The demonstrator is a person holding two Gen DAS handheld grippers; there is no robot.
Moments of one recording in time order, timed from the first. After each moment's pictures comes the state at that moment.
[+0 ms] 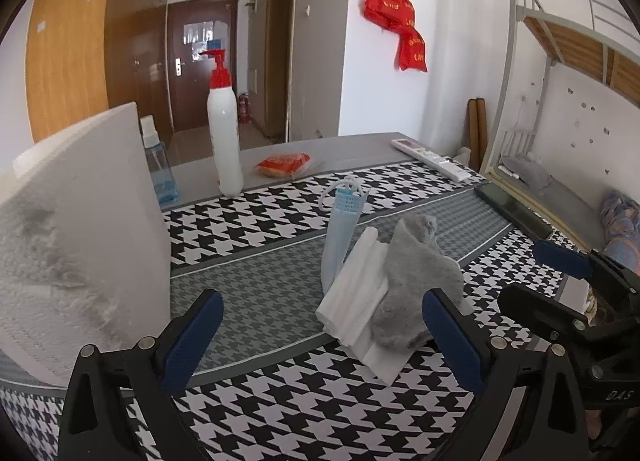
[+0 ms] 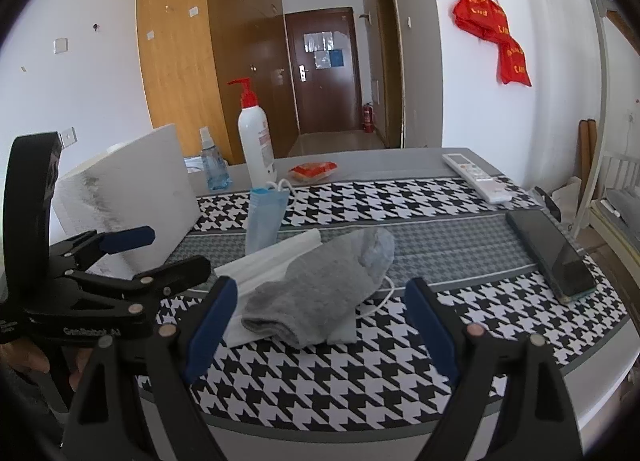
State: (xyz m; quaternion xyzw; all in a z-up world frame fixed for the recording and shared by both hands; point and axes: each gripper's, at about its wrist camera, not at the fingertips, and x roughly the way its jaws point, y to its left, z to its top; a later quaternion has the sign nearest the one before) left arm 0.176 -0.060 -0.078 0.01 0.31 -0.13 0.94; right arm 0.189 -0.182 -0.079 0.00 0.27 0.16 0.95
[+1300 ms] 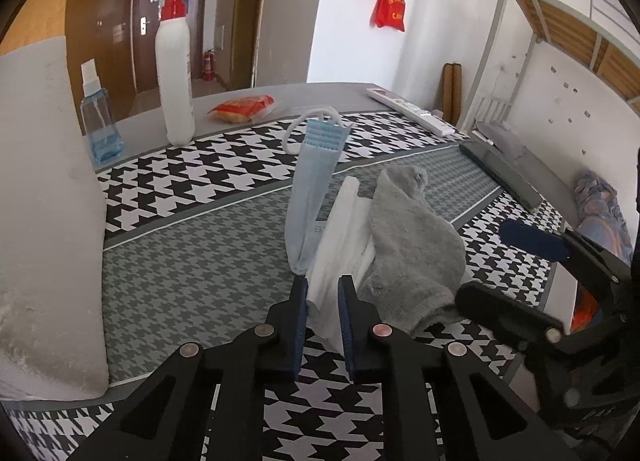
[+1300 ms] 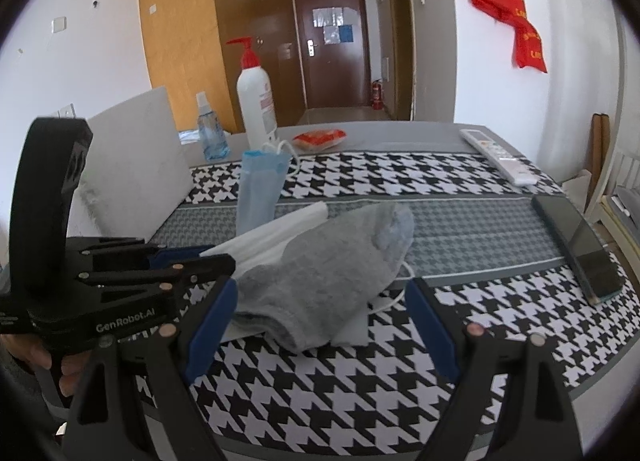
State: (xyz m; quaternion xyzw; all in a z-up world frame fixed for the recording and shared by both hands) left arm 0.208 -0.072 -0.113 0.00 0.39 -0.19 0.90; right arm 0.220 -0.163 -0.104 -0.02 0.32 0.17 0.93
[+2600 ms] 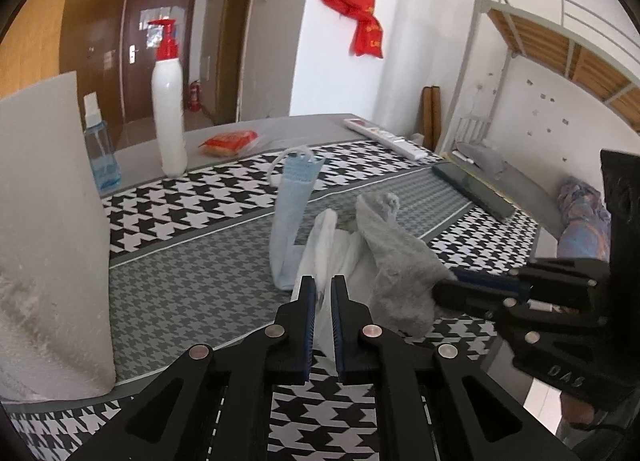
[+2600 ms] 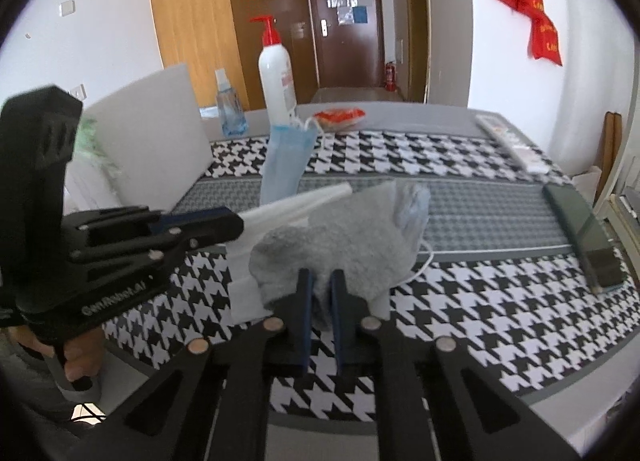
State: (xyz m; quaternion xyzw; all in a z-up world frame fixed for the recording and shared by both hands) left arm 0.181 -0.068 -0.098 -0.01 0.33 -0.22 0.92; right arm 0.202 -0.157 -0.098 -0.03 0.35 0.19 0.92
